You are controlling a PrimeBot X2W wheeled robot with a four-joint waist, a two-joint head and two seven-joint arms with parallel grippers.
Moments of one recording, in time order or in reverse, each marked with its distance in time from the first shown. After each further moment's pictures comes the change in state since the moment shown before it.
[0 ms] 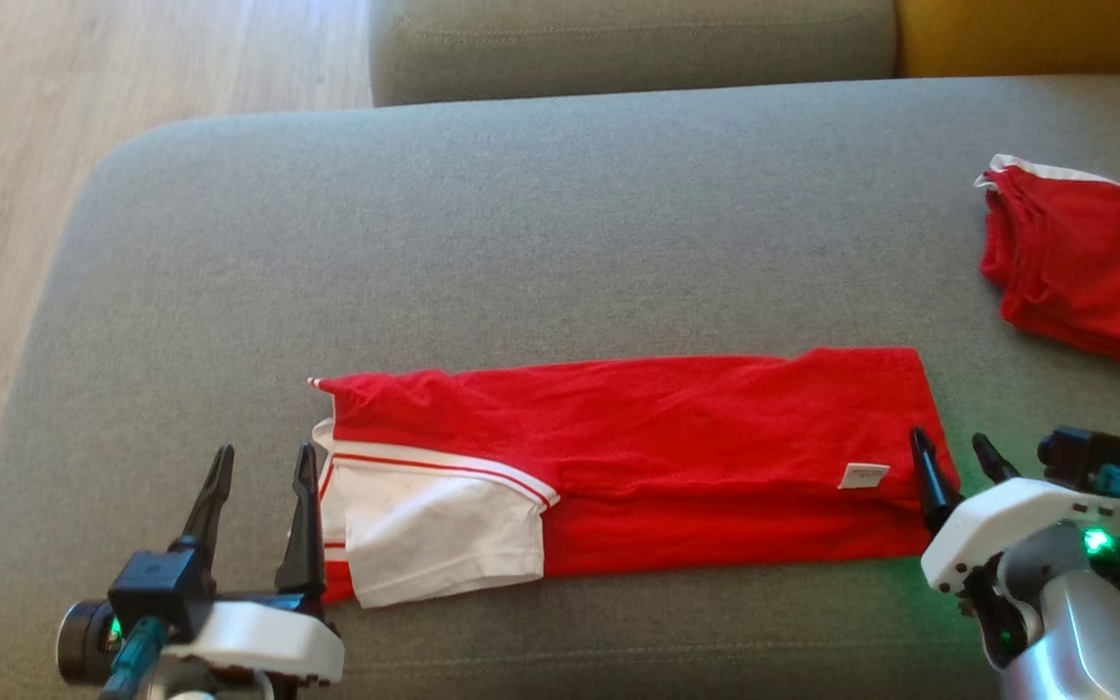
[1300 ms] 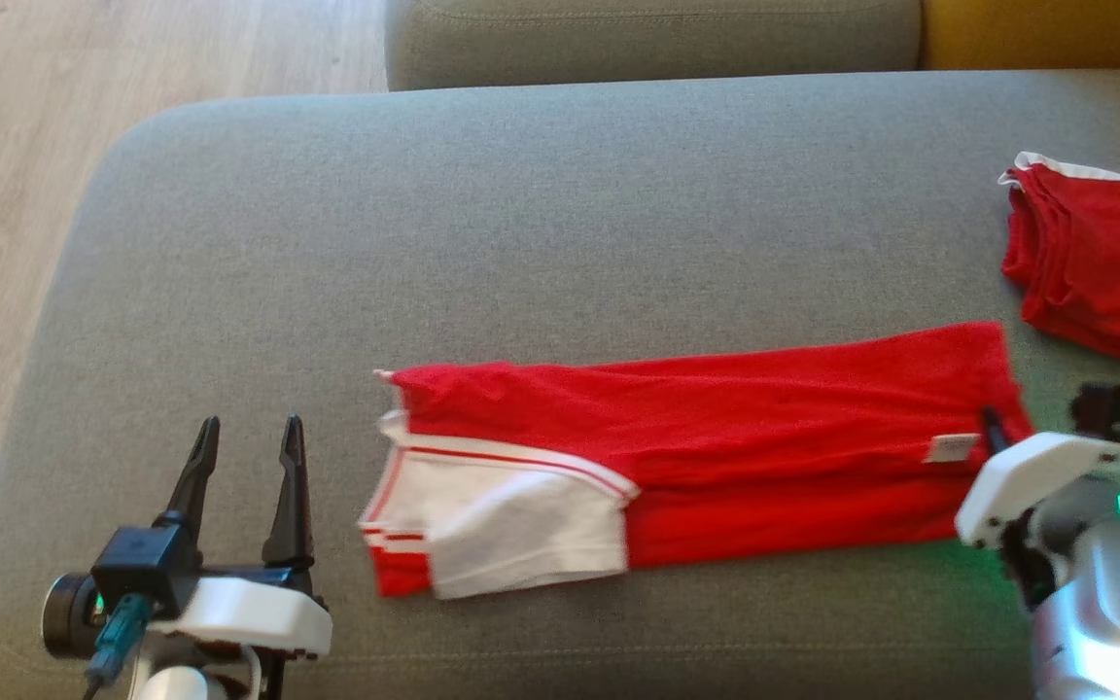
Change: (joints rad) left arm -0.048 -0.019 0.048 0.014 0.034 -0.040 0.000; right arm -0.162 0.004 -0.189 0.186 -0.236 0.000 0.027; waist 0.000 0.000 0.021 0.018
